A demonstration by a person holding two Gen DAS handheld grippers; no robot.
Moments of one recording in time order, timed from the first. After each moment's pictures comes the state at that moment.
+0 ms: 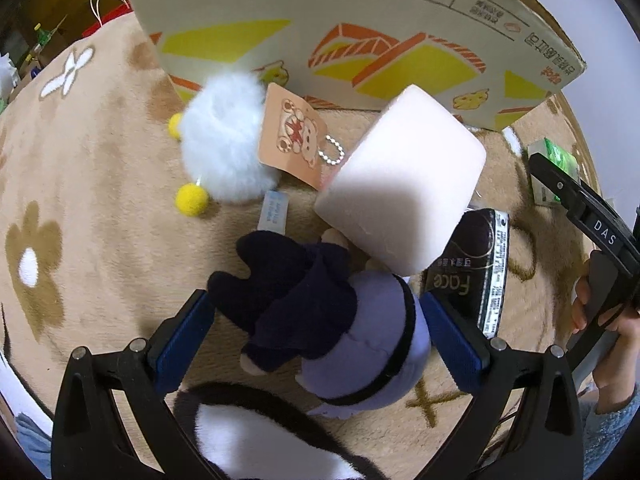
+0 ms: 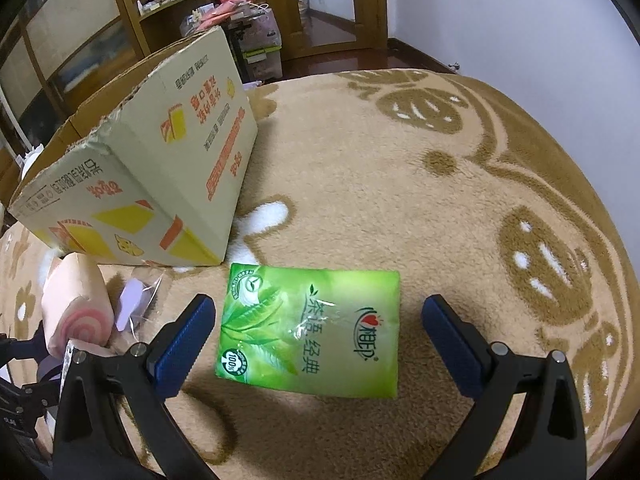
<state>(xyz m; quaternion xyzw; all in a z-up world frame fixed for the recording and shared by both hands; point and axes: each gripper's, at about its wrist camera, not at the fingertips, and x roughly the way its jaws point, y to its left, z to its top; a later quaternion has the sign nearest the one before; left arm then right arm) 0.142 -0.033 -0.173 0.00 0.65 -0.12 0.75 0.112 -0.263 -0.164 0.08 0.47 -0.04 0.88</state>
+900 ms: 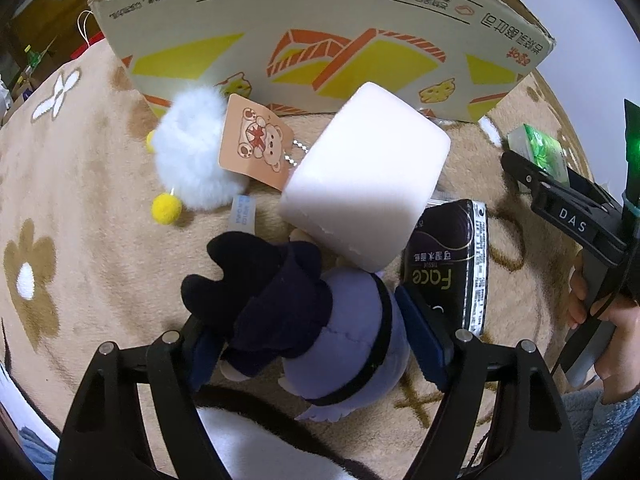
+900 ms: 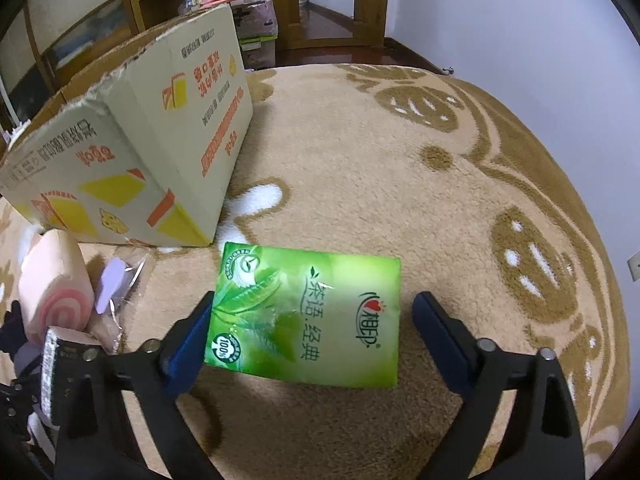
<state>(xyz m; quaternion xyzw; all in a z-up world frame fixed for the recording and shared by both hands) 0.125 -0.063 -0.179 0.02 0.63 -0.14 0.77 0.109 -0.253 -0.169 0.03 0.49 -0.07 0.87</state>
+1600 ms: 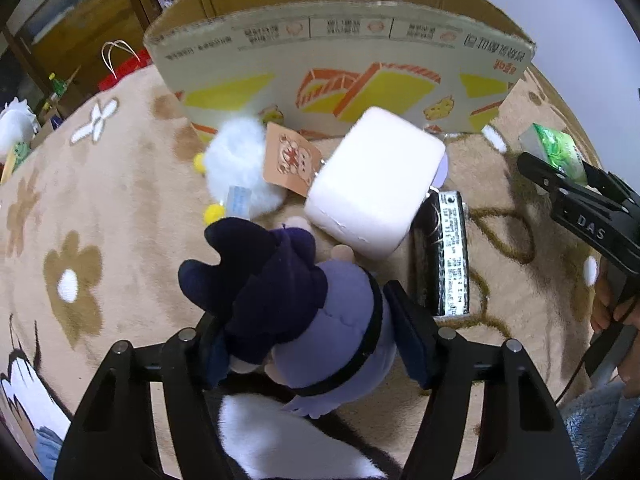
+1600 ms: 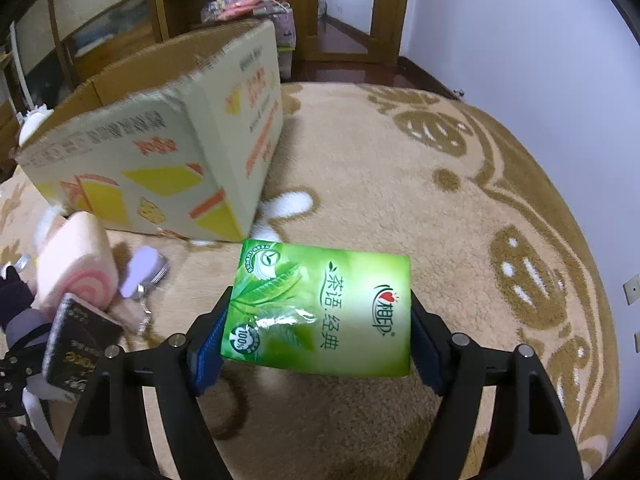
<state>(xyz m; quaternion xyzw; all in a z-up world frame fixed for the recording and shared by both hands) 0.101 -0.046 -0.143 0.07 0.58 -0.11 0.81 0.090 -0.234 -0.144 0.01 0.46 -0.04 0.89</state>
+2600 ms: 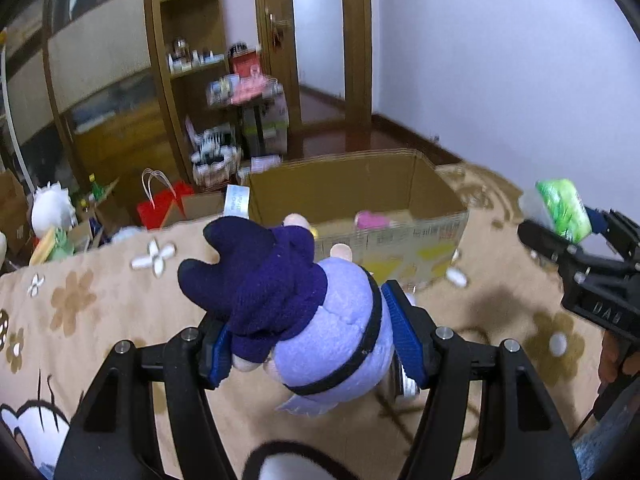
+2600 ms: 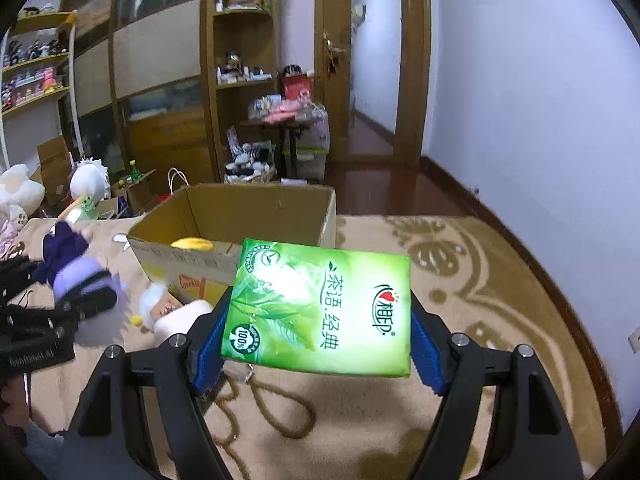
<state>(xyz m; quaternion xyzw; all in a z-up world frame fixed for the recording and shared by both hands) 0.063 -0.040 -0.036 0.06 0.33 -0.11 0.94 0.029 -0.198 -0.033 -0.02 0.29 0.00 0.96</state>
